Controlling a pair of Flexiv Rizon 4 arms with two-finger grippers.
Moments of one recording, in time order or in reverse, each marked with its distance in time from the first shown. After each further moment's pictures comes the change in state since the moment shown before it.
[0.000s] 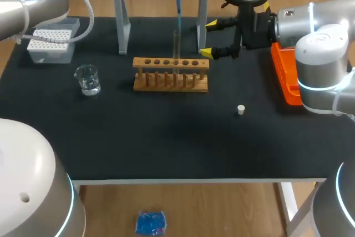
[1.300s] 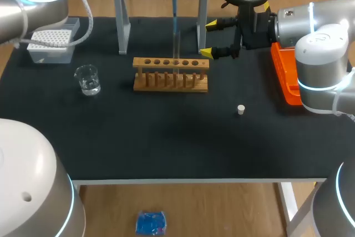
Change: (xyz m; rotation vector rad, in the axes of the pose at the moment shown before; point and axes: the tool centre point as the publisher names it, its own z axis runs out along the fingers) left arm -0.009 0.012 -0.004 -0.026 -0.071 -0.017; right arm 0.000 0.000 0.000 0.000 0.000 0.000
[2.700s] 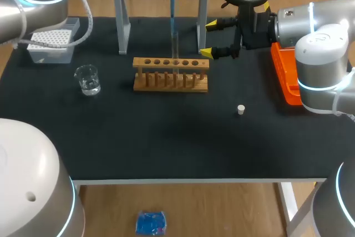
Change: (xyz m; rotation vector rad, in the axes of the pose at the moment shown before) left arm -0.004 0.006 -0.001 -0.040 -0.050 -0.005; right arm 0.000 0.000 0.000 0.000 0.000 0.000
